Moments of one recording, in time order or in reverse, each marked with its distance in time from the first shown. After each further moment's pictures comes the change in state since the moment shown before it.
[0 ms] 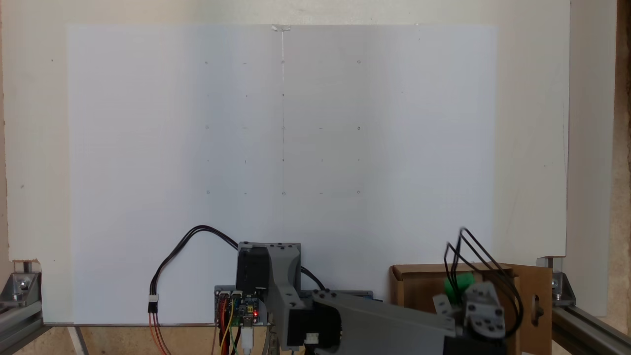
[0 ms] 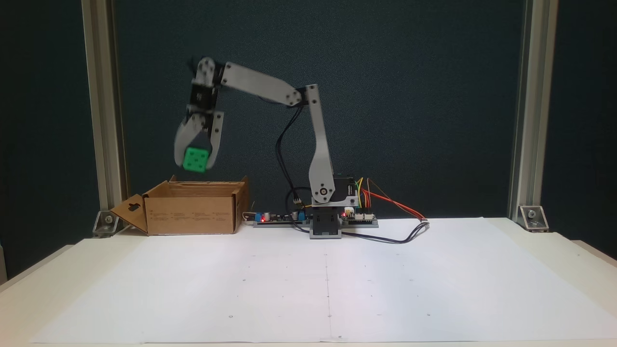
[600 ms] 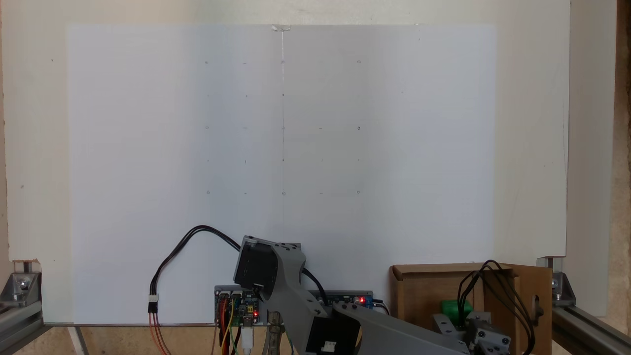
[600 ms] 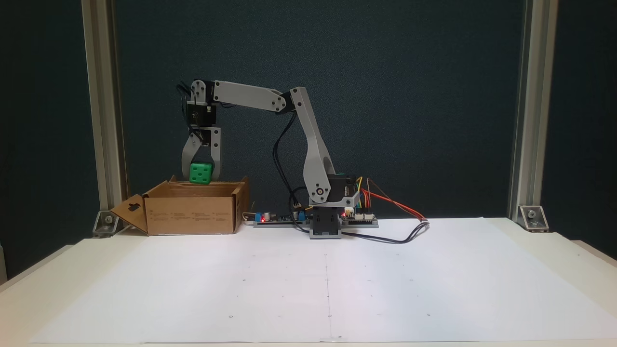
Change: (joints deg) arm 7.6 -6.0 0.0 -1.0 5.1
